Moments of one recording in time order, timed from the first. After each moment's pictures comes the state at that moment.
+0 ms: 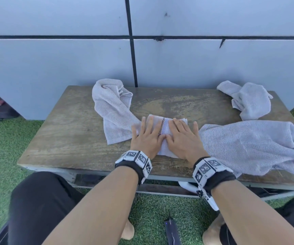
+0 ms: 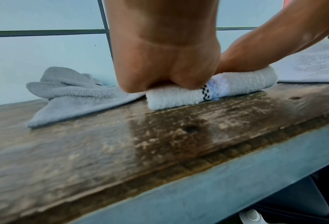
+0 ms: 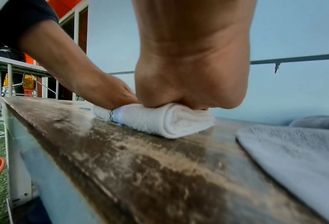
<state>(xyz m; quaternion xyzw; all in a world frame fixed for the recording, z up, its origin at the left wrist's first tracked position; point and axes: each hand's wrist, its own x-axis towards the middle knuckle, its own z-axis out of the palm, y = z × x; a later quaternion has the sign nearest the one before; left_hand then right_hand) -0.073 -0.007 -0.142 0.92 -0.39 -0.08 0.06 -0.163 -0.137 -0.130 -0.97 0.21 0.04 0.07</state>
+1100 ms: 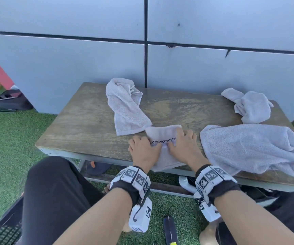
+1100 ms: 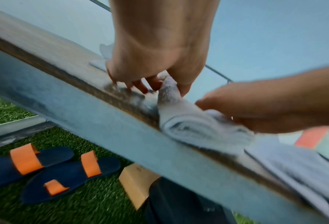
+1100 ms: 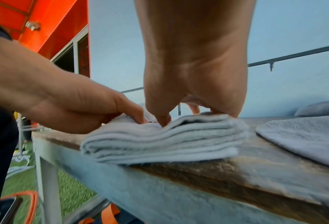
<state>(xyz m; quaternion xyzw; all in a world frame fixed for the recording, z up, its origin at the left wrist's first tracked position) -0.129 0.040 -0.133 0.93 -0.11 -0.11 0.34 -0.189 -0.093 -0.119 -0.94 0.27 0.02 0.21</state>
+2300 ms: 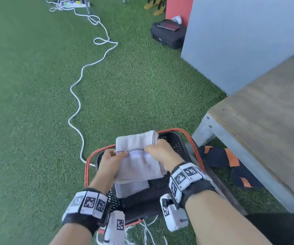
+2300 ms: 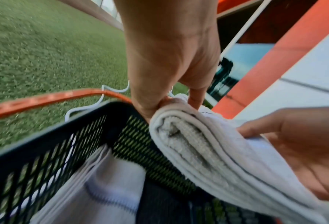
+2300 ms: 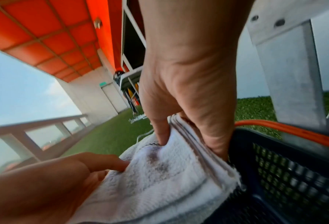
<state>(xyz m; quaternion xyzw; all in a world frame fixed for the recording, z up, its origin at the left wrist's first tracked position) -0.110 0.547 -0.271 0.62 0.46 -0.03 0.63 -0.008 0.404 -0.243 -0.81 0.05 0.40 0.42</state>
